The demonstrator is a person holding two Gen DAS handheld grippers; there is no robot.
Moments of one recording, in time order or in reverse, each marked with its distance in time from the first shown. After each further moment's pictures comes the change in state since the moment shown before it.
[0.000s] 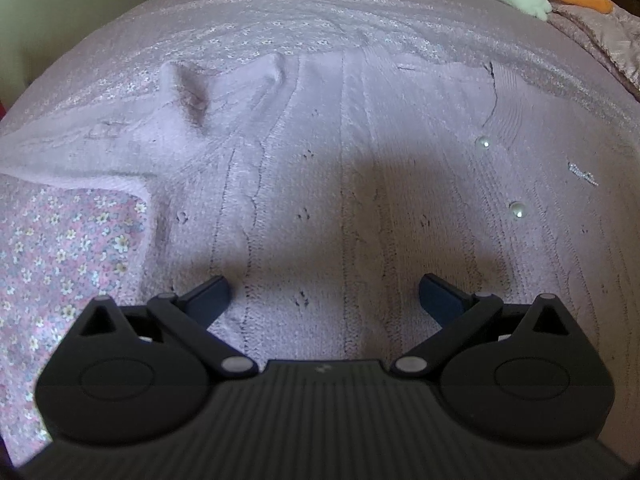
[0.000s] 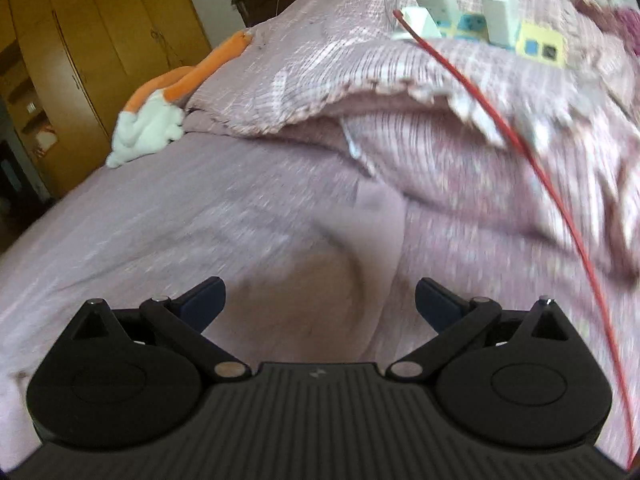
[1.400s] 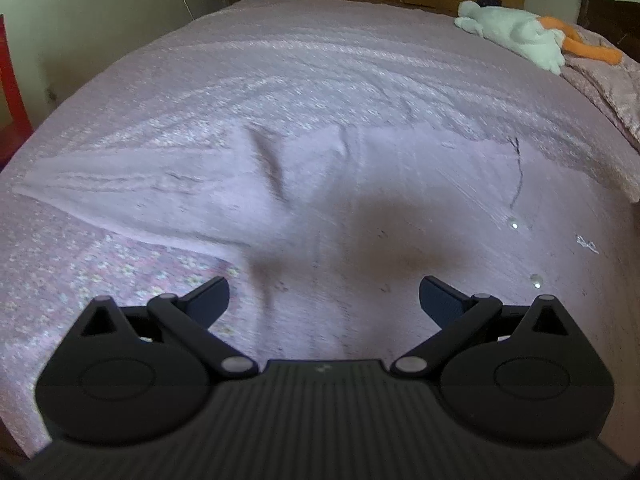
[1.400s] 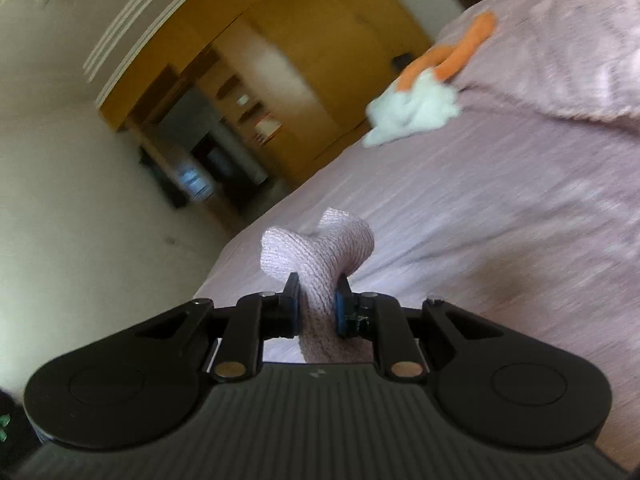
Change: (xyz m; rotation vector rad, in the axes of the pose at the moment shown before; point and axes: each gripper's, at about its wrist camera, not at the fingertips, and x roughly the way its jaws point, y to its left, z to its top) left arm -0.043 0.061 0.028 -0.062 -0.109 0.010; right arm -0.145 0.236 -0.022 -0.007 0.121 0.764
